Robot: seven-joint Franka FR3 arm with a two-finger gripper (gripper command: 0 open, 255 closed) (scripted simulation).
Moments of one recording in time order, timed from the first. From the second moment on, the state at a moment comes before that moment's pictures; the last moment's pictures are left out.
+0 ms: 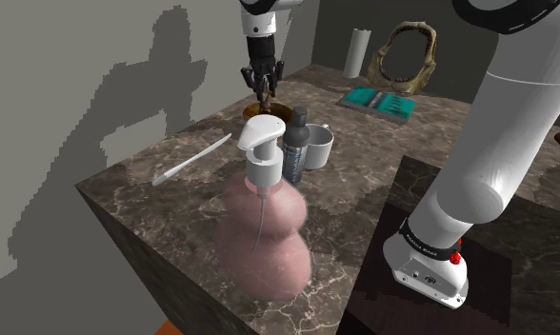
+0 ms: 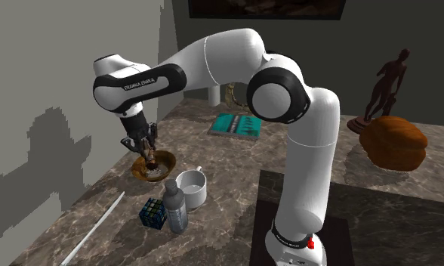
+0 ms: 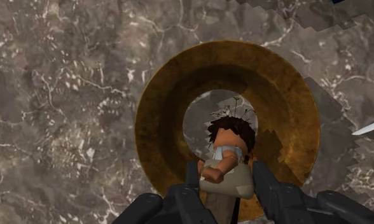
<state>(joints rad) -0.03 0.15 0.07 -1.73 -0.03 1.72 0.27</state>
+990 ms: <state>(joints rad) -0.03 0.15 0.08 -1.71 -0.03 1.69 0.27</state>
